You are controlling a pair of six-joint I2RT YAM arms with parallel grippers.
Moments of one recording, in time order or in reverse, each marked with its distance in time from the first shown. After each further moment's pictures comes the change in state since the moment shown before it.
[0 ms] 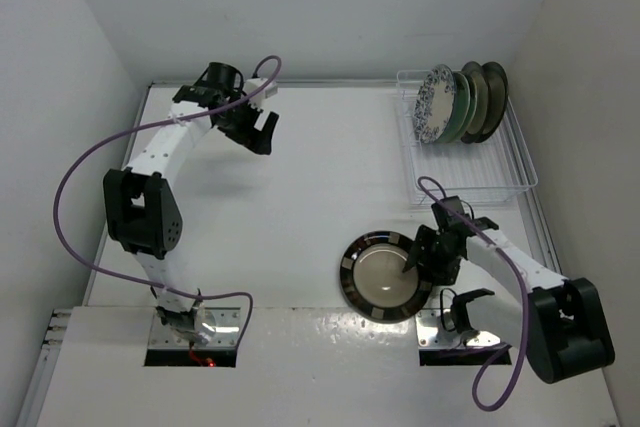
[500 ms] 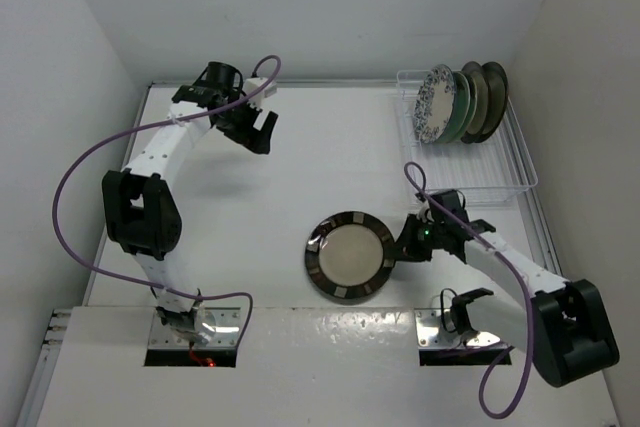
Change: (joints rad) left arm 0.004 -0.014 -0.002 0.000 -0.014 0.002; right arm 0.048 -0.017 -0.056 0.339 -0.314 -0.072
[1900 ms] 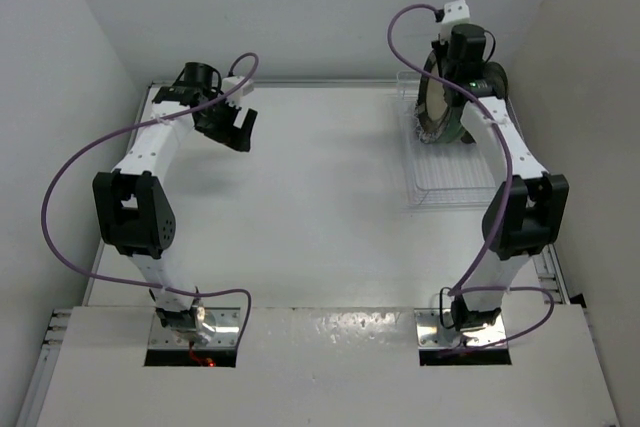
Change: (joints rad) left arm 0.111 -0.005 -0.021 -0.002 -0.038 0.017; right arm -0.182 0.692 1.333 0.191 0.758 -0.910
